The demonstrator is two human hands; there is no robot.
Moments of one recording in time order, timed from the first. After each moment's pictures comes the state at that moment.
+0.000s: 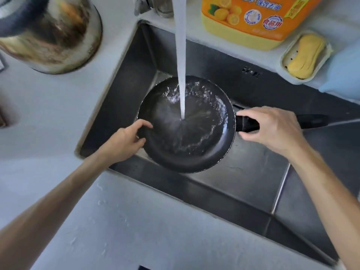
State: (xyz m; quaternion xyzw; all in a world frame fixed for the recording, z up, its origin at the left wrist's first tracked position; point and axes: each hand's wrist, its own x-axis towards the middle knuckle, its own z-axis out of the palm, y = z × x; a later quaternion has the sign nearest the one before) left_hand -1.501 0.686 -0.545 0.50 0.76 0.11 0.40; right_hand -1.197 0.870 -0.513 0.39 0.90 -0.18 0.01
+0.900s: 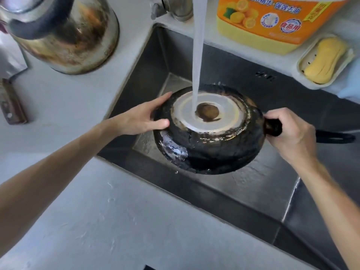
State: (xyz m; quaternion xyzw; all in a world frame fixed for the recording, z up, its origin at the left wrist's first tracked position) left_hand -1.519 0.739 -0.515 0.51 0.63 0.20 0.56; right_hand -1.185 0.861 -0.532 0.45 0.86 -0.21 -0.15
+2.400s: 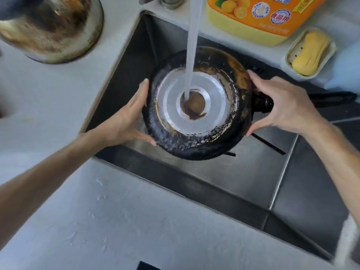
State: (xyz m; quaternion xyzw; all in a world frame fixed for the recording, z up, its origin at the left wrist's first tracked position) left_hand -1.517 0.709 -0.530 0.62 0.65 0.17 0.40; right_hand -1.209 0.902 -0.490 0.34 0.91 -0.22 0.02
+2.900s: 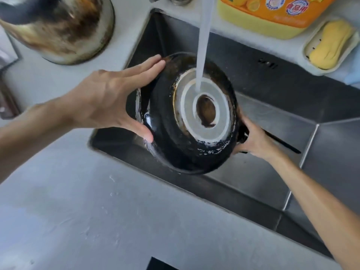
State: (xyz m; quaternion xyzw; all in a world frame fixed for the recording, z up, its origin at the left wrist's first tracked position) left_hand -1.535 0.724 -0.431 0.75 0.64 -0.03 0.18; right_hand -1.218 0.831 -0.576 0.38 0.72 -0.59 -0.02
